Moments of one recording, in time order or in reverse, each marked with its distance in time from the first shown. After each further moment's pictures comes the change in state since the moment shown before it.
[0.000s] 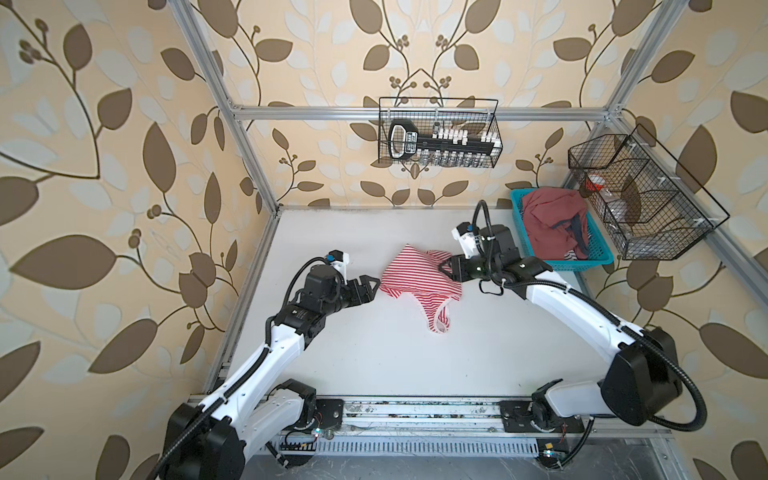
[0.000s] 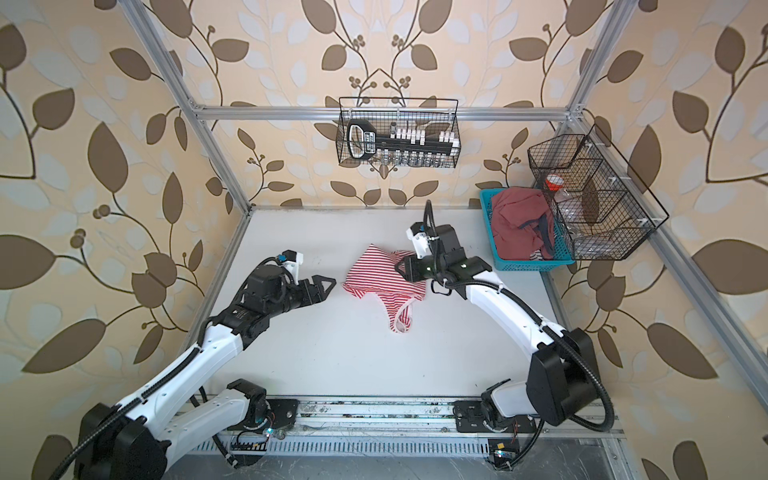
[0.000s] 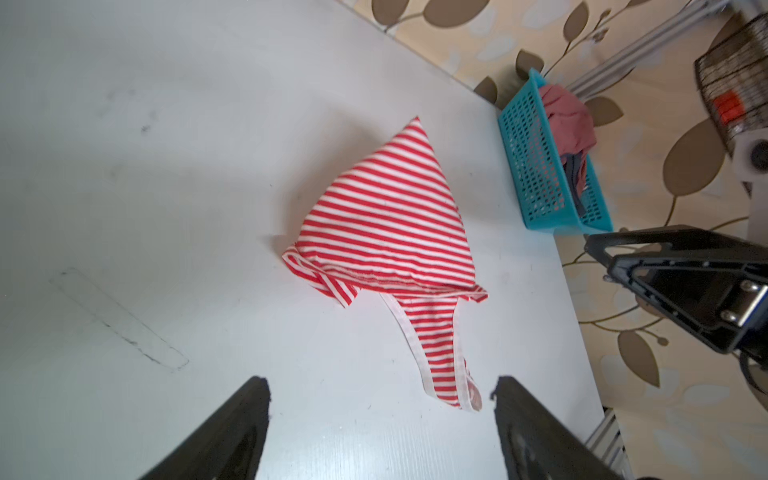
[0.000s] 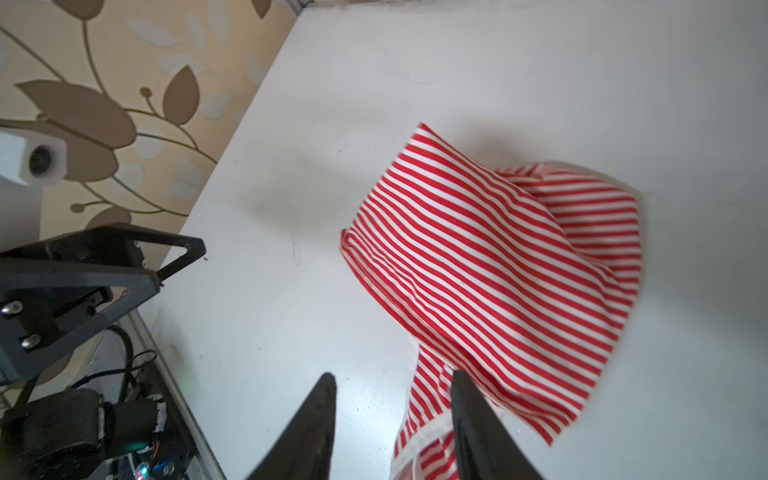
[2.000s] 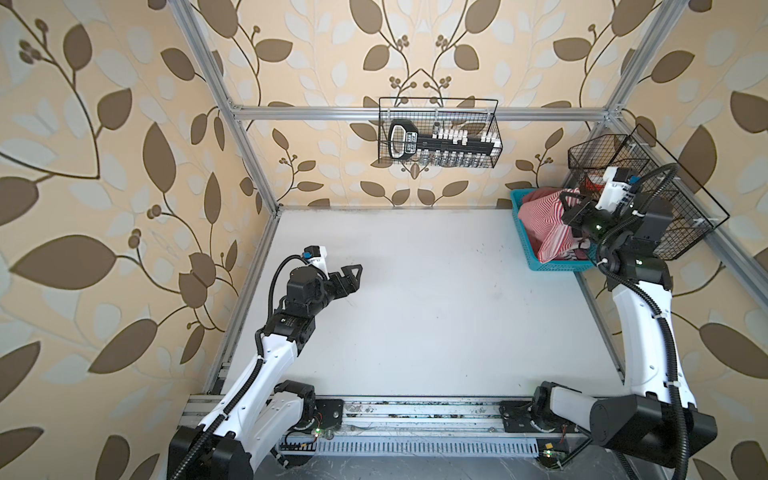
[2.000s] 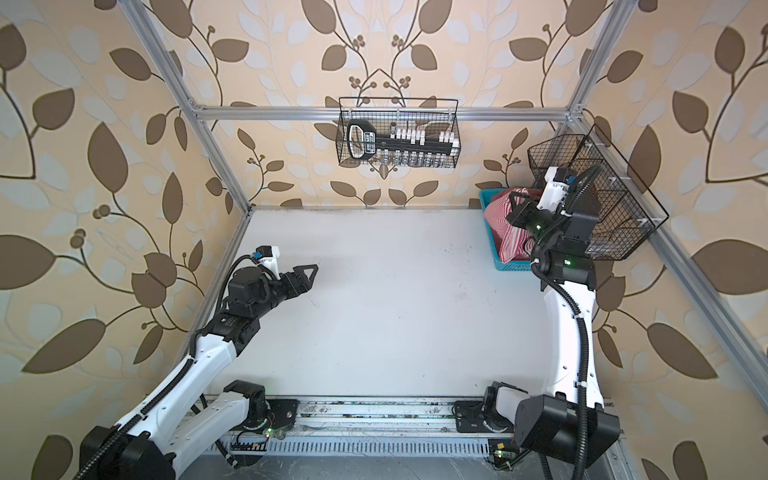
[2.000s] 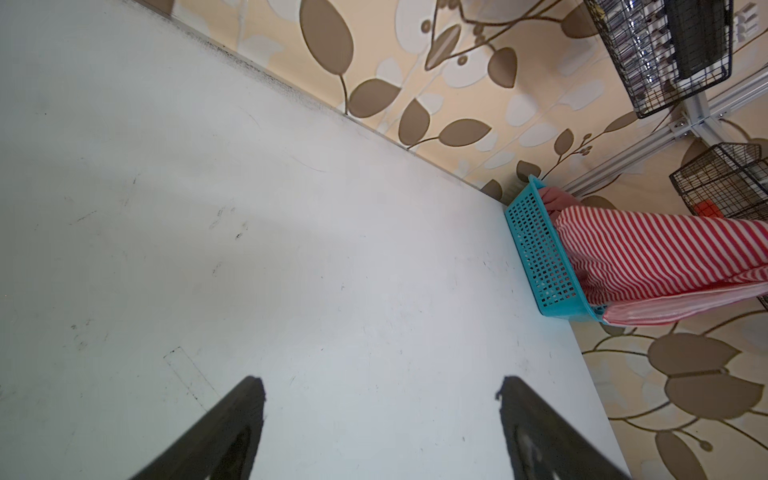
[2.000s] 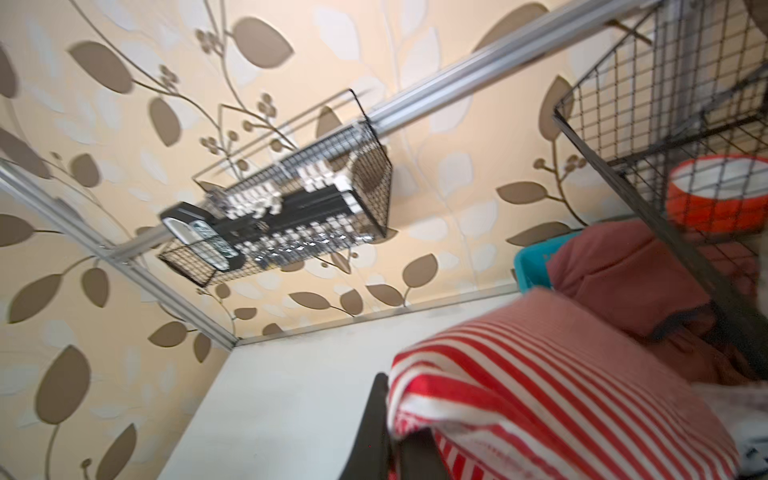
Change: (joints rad) left arm 0.174 -0.125 -0.070 0.163 -0.052 0.018; right arm -0.712 -0.196 0.296 0.160 -0.195 0.136
